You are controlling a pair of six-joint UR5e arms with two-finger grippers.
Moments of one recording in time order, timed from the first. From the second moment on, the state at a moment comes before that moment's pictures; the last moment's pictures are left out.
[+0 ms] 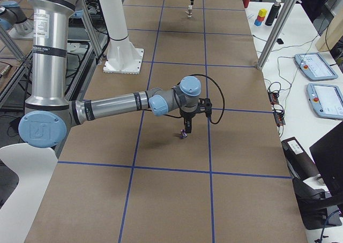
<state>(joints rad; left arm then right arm) -1.16 -1.55 -1.71 -1.87 -2.25 -0.41 1.23 -1.66 1.85 -1.36 2.36 0.44</state>
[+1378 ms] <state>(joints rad) -1.10 -1.54 -1.68 -1.87 -2.20 -0.40 1.21 -1.65 1.85 -1.36 2.35 0.47</state>
